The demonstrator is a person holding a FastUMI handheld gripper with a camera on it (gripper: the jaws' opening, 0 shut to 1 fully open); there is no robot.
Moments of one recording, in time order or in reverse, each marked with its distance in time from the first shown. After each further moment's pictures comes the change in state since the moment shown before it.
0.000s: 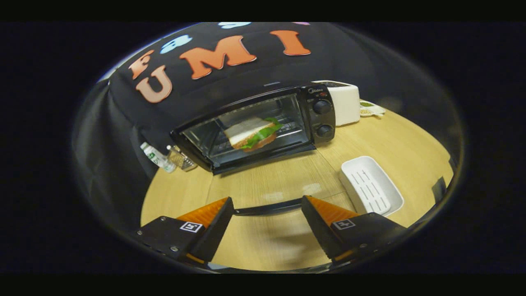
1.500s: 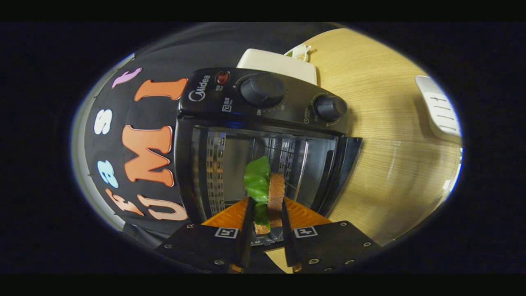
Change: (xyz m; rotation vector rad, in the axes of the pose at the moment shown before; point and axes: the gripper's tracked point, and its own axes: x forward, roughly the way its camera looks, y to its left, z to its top) arm 0.152 0.037 0.138 1.173 -0.167 0.252
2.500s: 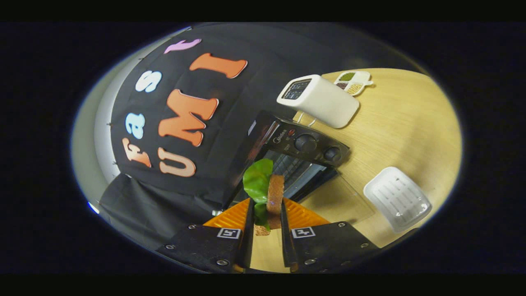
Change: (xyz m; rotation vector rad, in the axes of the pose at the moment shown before) arm -0.148 0.019 0.060 -0.347 0.173 0.125
